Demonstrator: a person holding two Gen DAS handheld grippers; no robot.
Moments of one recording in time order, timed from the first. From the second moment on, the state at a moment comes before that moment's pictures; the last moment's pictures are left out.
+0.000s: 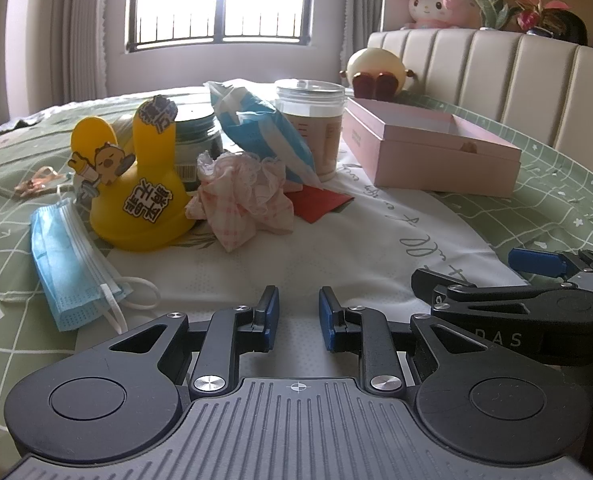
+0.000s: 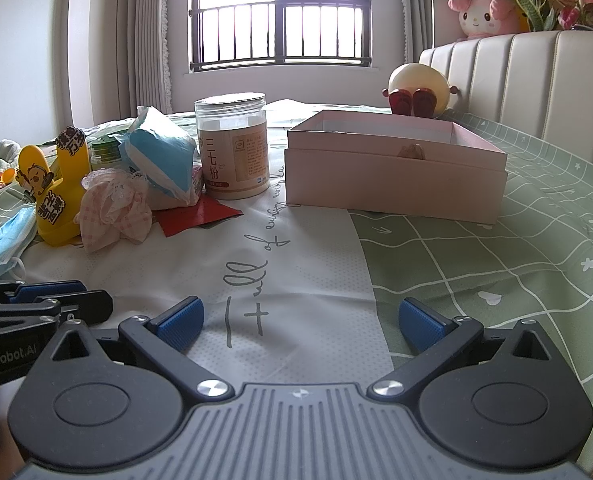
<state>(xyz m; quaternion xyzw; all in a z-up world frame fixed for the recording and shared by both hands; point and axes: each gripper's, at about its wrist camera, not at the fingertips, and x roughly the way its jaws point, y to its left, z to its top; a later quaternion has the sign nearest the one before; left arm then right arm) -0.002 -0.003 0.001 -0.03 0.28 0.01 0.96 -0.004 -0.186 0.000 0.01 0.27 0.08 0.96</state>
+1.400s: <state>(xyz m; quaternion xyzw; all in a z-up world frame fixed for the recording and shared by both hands) 0.152 0.310 0.021 -0.15 0.39 0.17 0.89 0.072 -0.063 0.029 -0.08 0.42 0.26 0.86</state>
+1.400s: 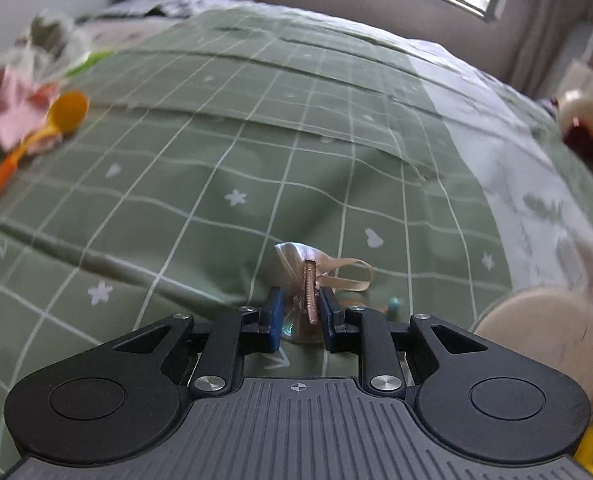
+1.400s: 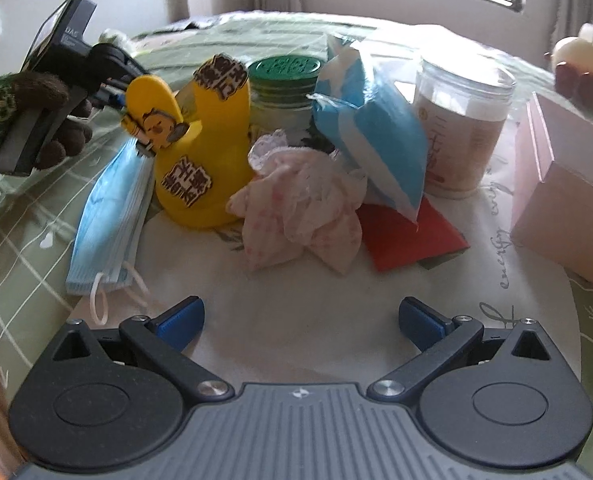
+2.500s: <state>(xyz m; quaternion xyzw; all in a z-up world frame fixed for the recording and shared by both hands) 0.034 0.279 0.026 -0.22 0.27 -0.08 0.93 0.273 0.133 0.100 -0.14 0.54 0.30 0.78</state>
